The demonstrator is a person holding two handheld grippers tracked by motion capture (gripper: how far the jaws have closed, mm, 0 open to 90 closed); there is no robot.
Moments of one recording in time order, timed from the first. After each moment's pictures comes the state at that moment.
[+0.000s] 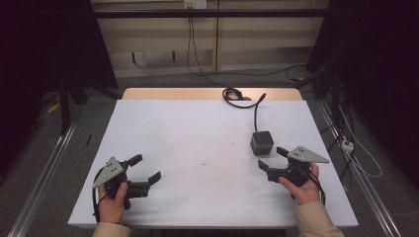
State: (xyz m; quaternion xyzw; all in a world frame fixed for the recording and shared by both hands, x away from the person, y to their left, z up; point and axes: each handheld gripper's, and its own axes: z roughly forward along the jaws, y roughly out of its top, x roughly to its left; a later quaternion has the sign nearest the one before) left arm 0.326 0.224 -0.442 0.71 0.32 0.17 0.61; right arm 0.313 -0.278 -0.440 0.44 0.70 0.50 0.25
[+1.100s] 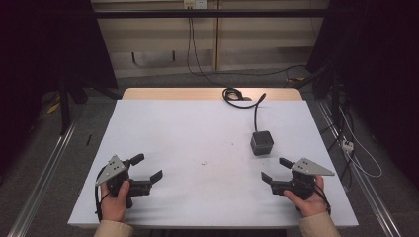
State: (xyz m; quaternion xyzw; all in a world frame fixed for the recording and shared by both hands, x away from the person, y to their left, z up) left arm 0.331 0.220 -0.444 0.71 0.33 0.16 0.61; right arm 0.283 -0.283 -0.450 0.43 0.72 0.50 0.24
